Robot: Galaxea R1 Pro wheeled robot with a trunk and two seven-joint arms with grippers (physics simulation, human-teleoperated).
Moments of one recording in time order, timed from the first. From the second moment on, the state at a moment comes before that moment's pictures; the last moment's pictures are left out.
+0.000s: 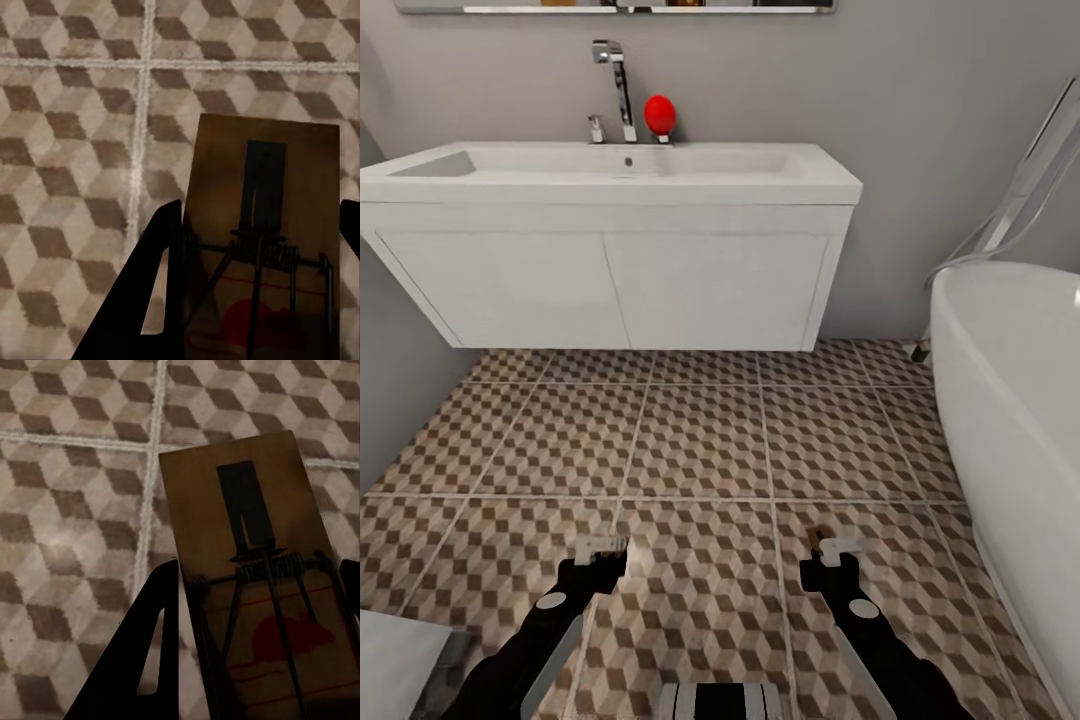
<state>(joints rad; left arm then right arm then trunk) -0.38 0.11 -0.25 -0.95 0.26 0.23 0.20 -0.38 -0.06 0.34 -0.95 -0.22 0.16 -0.22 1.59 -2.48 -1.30</state>
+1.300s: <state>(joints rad) -0.90 0.06 -0.22 -0.85 0.25 0.63 0.21 -0.74 0.05 0.34 -0.92 -0.08 0.33 -0.21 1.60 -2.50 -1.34</state>
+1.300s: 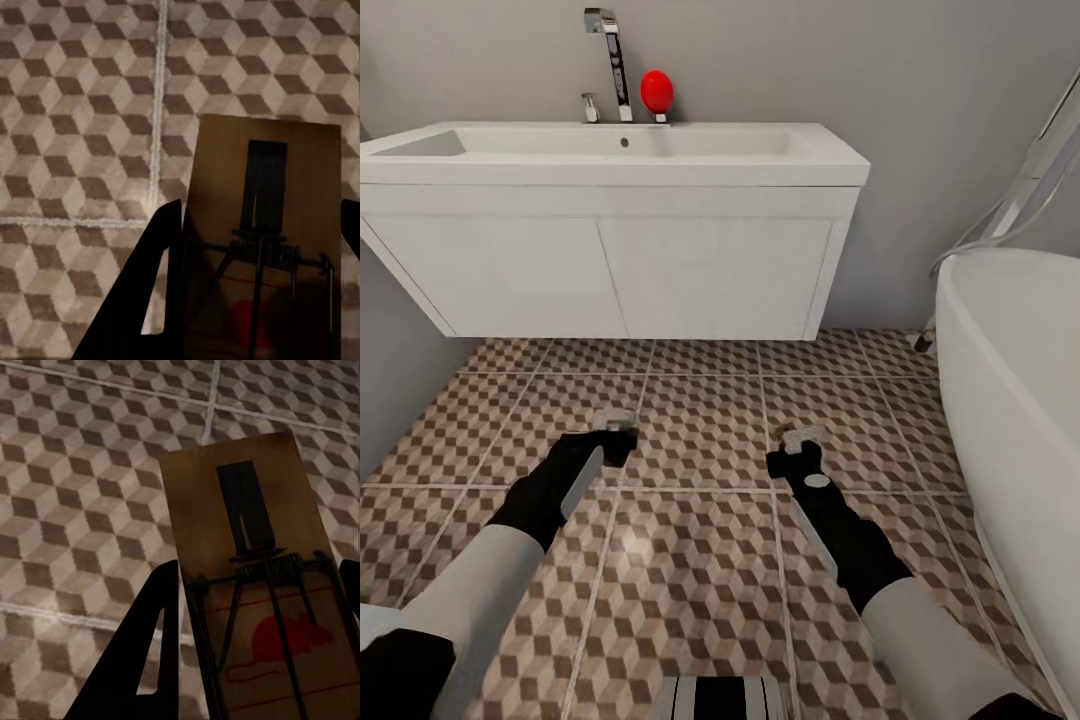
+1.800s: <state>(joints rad) -0.95 0.04 -0.23 -0.53 0.25 0.21 0.19 -0.89 0.07 0.34 -0.65 -0.09 0.11 -0.13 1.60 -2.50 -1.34</state>
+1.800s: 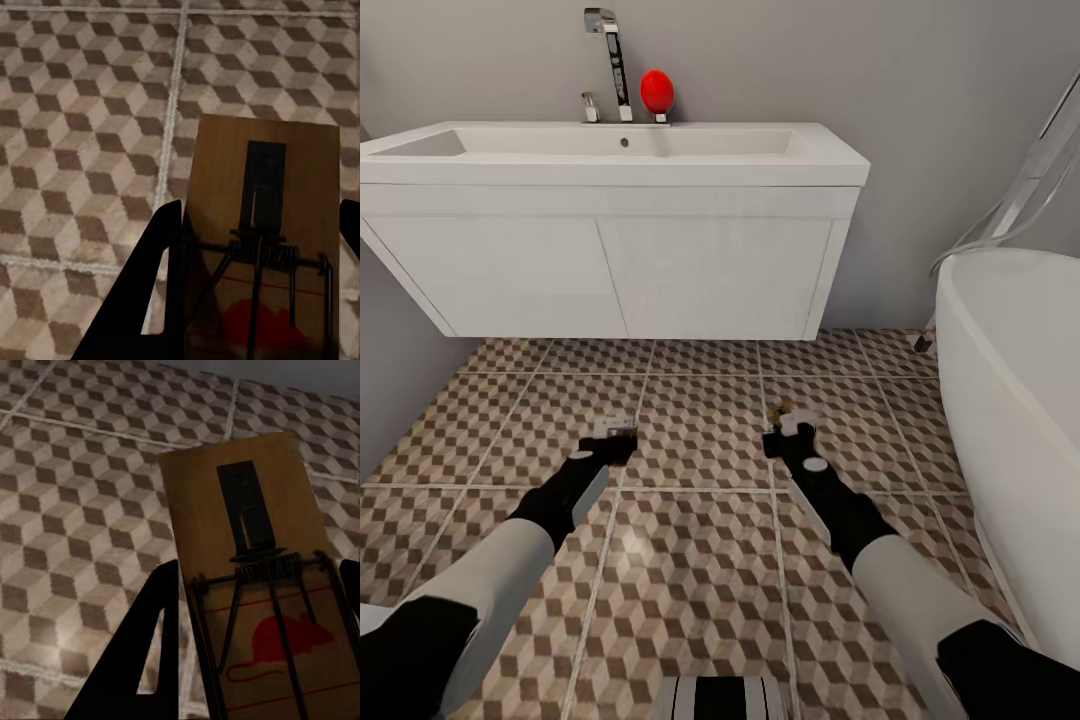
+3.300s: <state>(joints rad) -0.95 0.02 -0.23 -0.45 0.25 0.12 0.20 -0.89 0.07 0.34 -0.57 -0.09 0.03 -0.06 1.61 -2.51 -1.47</state>
